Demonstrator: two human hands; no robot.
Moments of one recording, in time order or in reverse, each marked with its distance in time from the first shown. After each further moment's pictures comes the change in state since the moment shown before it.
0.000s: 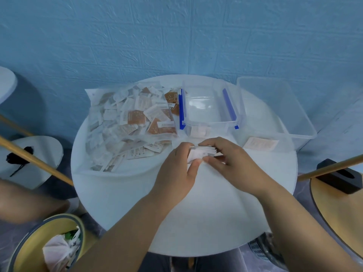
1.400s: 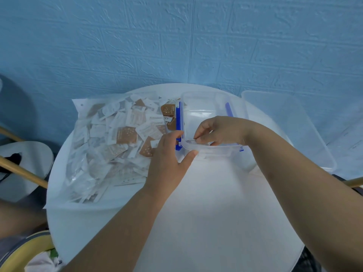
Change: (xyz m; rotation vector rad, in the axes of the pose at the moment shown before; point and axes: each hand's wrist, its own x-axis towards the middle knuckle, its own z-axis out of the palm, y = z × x) left_hand 0.081 -0.032 0.010 -0.132 0.164 -0.067; right_hand 0.145 0.035 -0.051 -0.128 -0.460 0.370
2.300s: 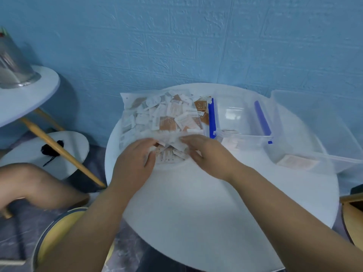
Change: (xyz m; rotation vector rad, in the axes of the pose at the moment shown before) left_hand -0.058 -0.061 -0.129 0.462 0.060 0.017; right_hand -0.023 -0.060 0.125 -0.215 0.348 -0.469
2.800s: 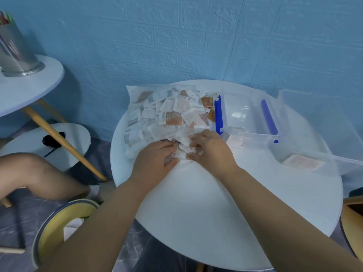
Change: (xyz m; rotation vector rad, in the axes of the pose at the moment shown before) left_hand 0.000 -0.002 0.026 0.000 -0.153 0.101; right_hand 0.009 0.011 0.031 -0.145 0.153 0.152
